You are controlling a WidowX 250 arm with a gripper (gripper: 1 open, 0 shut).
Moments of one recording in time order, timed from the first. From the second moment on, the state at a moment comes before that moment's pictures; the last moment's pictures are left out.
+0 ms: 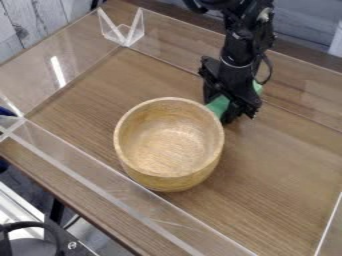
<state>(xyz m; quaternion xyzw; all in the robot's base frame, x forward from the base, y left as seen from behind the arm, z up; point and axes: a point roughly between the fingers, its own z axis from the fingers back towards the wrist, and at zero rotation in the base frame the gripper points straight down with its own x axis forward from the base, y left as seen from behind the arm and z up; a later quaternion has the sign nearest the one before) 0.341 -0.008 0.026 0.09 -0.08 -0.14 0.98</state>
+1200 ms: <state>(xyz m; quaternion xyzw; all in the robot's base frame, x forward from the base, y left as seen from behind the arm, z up) 0.368 -0.008 0.032 0.07 -0.12 -0.15 0.98</state>
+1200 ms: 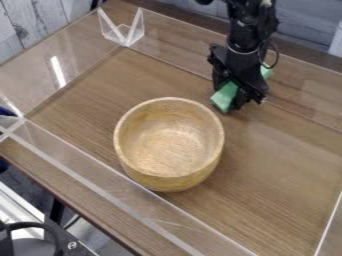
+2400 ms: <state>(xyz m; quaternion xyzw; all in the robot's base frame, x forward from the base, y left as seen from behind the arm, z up) 0.369 0.000 0.040 0.02 -0.15 -0.17 0.97</state>
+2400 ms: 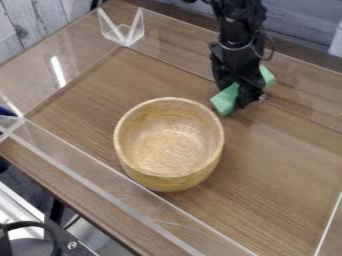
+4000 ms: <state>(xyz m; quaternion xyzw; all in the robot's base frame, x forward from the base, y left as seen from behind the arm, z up) 0.366 -0.001 0.039 -0.02 -0.17 -0.21 0.96</state>
